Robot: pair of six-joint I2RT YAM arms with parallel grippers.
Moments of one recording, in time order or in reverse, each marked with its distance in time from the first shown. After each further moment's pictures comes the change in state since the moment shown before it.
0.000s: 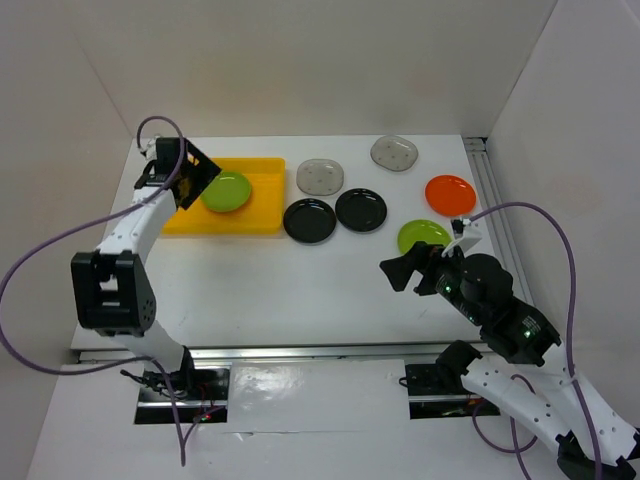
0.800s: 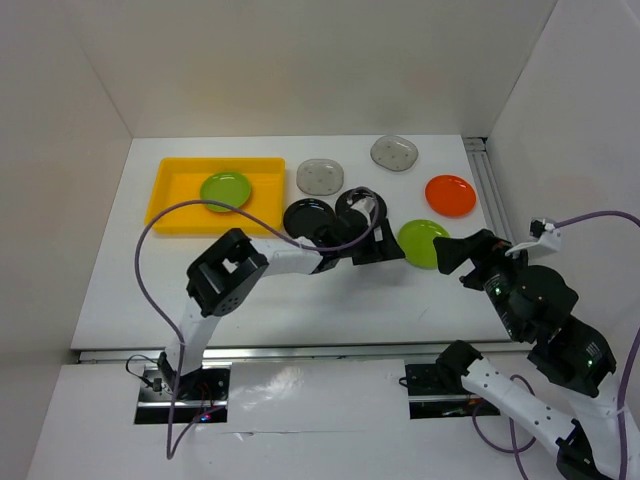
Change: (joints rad) left arm -0.896 0.426 0.014 0.658 0.258 -0.094; right arm 0.000 -0.040 0.285 -0.213 0.368 0.060
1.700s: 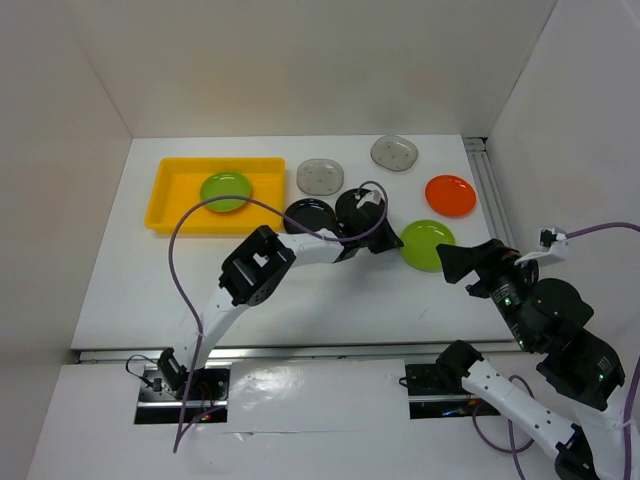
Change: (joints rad) left arm 0.000 0.326 0.405 -0.093 -0.109 -0.125; right arm 0.000 -0.072 -0.001 -0.012 -0.057 0.023
